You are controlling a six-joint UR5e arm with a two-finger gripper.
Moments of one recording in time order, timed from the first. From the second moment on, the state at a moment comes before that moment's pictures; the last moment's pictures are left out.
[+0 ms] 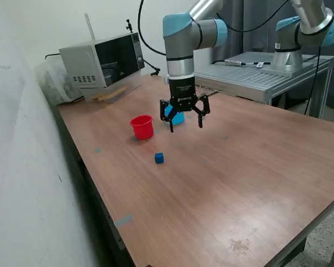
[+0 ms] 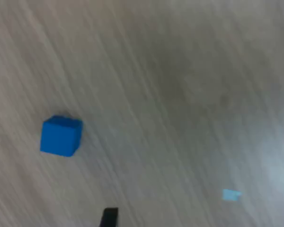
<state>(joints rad) 0.03 -0.76 1.22 -2.14 -1.51 2.03</state>
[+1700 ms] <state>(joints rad) -0.03 -0.53 0.97 -2.15 -1.47 2.19</state>
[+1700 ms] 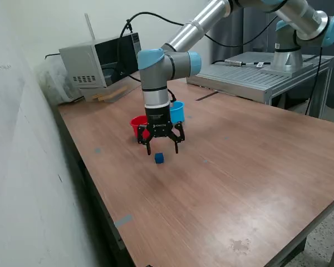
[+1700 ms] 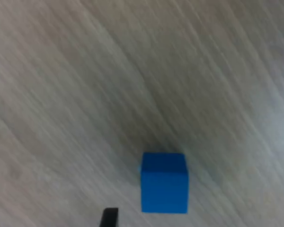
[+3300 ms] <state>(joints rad) -0.06 -0.47 0.91 -2.16 -1.51 2.21</state>
